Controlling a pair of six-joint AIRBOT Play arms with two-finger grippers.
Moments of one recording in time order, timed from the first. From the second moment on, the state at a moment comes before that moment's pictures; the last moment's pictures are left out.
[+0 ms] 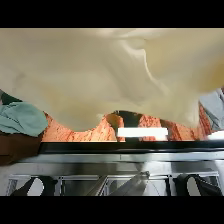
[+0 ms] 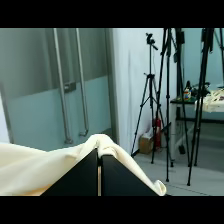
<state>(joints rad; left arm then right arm) 0.59 -0.83 1.65 0.21 -1.42 -1.19 -0.44 -0.54 1.30 -0.16 0.97 0.81</state>
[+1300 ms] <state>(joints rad) 0.35 -1.79 1.76 0.68 -1.48 -1.23 -0.37 -1.66 1.31 -0.01 1.21 0.71</state>
